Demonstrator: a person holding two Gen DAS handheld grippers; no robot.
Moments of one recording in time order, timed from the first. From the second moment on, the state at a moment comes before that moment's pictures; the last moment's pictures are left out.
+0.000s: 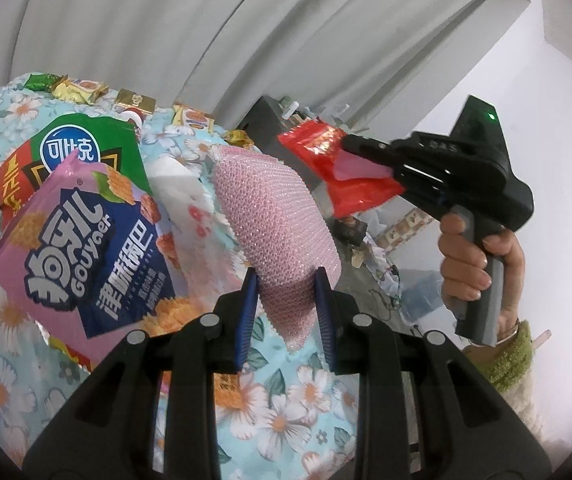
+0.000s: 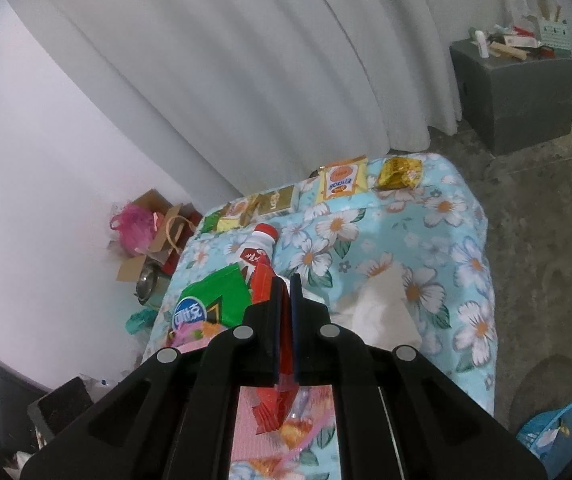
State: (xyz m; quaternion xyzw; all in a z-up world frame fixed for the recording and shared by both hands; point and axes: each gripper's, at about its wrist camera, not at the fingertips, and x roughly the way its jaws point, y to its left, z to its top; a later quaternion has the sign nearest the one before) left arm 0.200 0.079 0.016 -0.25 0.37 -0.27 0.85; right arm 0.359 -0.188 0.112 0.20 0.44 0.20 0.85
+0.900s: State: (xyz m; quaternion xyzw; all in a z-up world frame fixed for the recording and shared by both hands) left arm 0.153 0.039 0.036 -0.21 0.36 -0.34 0.84; right arm 0.222 -0.254 0.136 0.24 0.41 0.14 0.87
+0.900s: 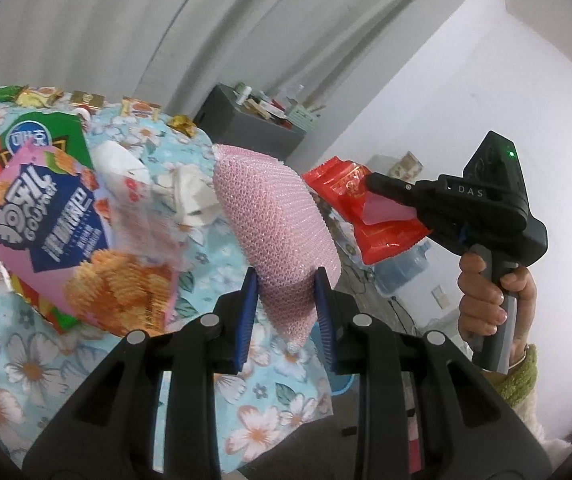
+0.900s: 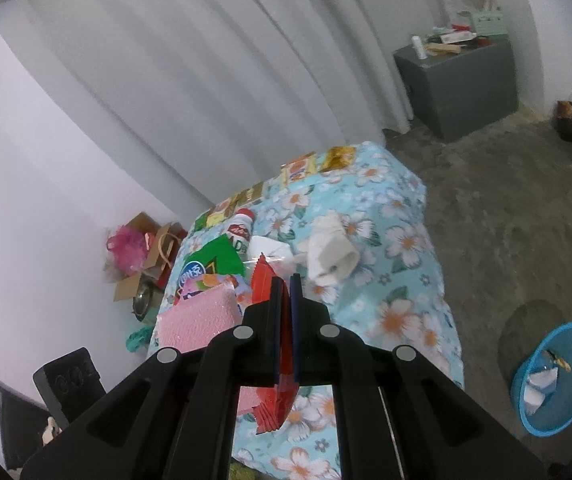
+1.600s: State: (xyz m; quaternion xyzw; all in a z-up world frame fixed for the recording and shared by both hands) left arm 0.163 -0.071 0.026 -0.13 0.41 -0.41 0.80; right arm 0.128 -0.380 0.087 0.35 0.37 0.03 0.86
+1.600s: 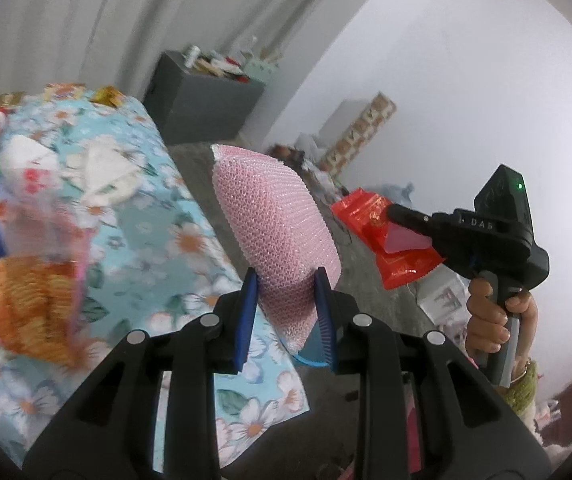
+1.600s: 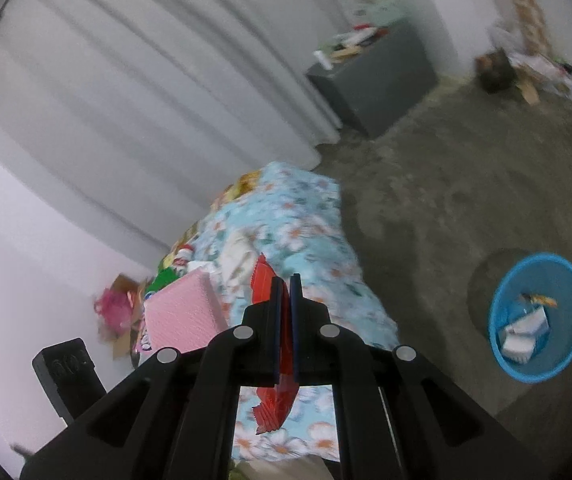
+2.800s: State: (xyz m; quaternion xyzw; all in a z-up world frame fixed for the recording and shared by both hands) left arm 0.183 -0.409 -0.148 0.11 0.61 -0.45 0.64; right arm -0.001 -0.603 -0.194 0.57 0.36 -0.28 0.68
